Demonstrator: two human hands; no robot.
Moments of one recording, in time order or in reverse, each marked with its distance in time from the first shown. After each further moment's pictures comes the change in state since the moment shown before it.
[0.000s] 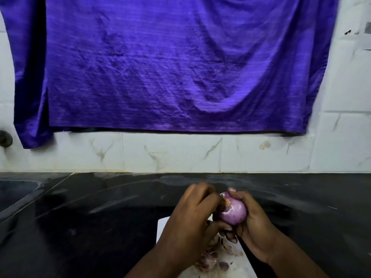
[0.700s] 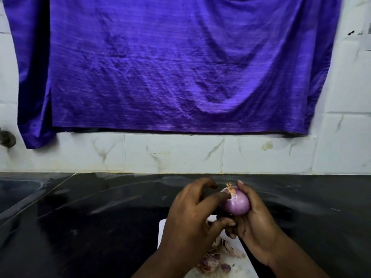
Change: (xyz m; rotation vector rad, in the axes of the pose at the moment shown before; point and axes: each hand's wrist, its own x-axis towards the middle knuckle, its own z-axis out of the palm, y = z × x) left_hand -0.003 0.002 0.000 0.075 0.113 -0.077; right_hand 0.001 -0.004 0.002 0.084 0.036 -0.009
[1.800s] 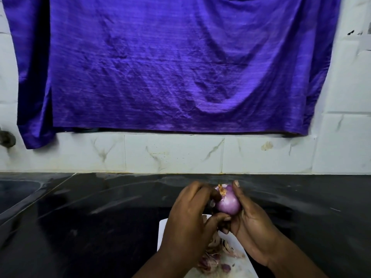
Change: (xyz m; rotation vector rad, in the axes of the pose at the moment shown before) left_hand 0.003 0.002 0.004 -0.181 0.032 -0.112; right_hand 0.004 0.007 0.005 0.055 -0.056 -0.096
